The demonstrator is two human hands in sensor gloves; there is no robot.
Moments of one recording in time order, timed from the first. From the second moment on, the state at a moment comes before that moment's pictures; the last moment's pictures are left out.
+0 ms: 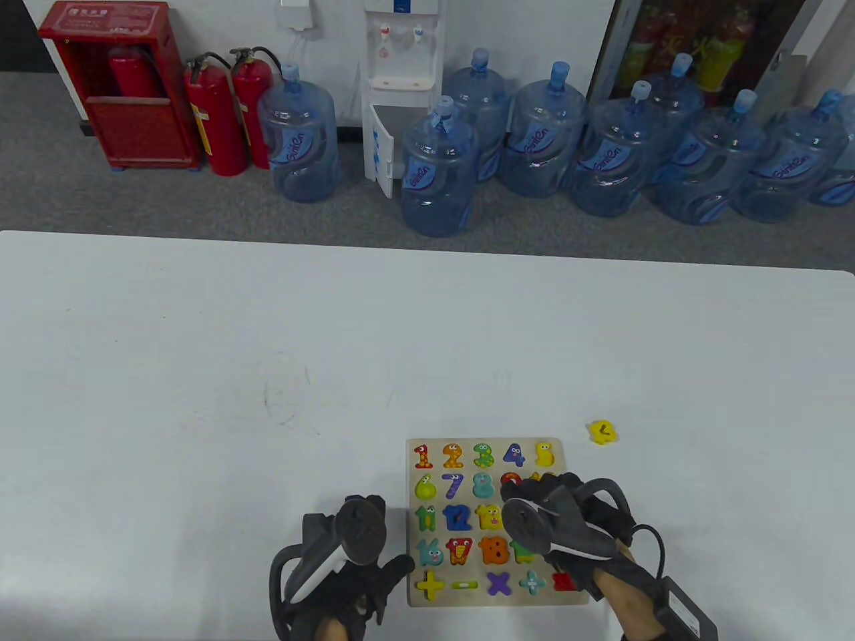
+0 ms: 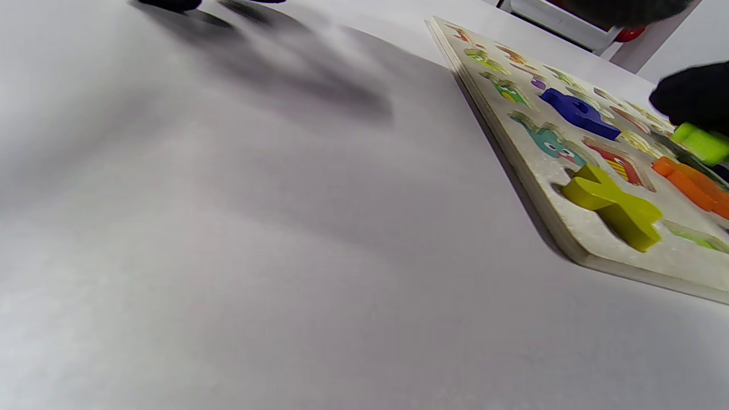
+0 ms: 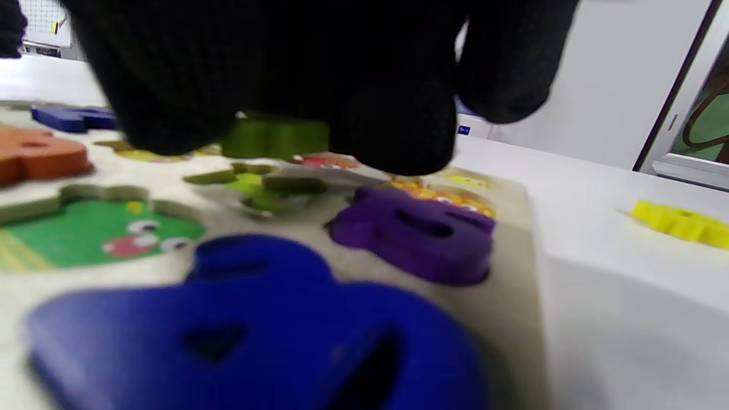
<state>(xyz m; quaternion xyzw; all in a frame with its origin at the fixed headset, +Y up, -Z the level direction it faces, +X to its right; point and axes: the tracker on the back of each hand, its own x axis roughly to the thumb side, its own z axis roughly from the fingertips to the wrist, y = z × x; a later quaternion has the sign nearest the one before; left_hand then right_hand) -0.113 -0.742 -0.200 -0.24 0.00 0.17 0.96 0.148 -0.725 -0.259 -0.25 0.00 -0.96 0.09</state>
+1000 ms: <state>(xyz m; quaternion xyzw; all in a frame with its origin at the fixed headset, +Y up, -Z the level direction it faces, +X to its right) -0.117 -0.742 -0.197 -0.23 0.02 0.16 0.96 0.130 -0.728 -0.265 -0.31 0.00 -0.94 0.15</state>
